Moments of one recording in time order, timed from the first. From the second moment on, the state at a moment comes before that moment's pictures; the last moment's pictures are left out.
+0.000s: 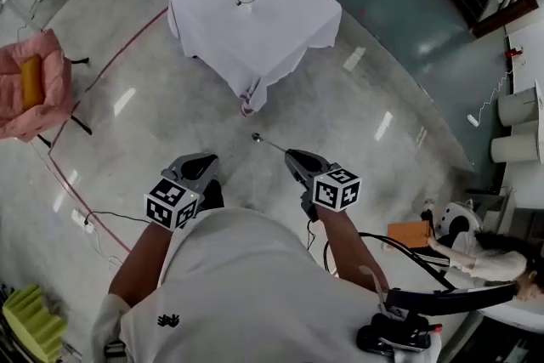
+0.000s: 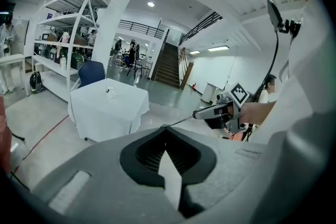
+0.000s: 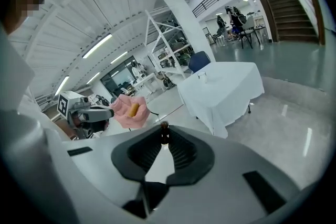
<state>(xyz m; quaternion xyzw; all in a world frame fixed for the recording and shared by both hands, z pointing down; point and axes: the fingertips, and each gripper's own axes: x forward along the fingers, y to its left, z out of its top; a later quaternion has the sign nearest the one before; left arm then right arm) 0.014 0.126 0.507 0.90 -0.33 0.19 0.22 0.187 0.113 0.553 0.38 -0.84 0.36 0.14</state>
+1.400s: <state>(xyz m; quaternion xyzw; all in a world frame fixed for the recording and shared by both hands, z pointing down) -0.063 -0.292 0.471 0.83 -0.48 0.17 0.23 0.158 -0.475 0.602 0.34 -0.84 0.35 0.23</state>
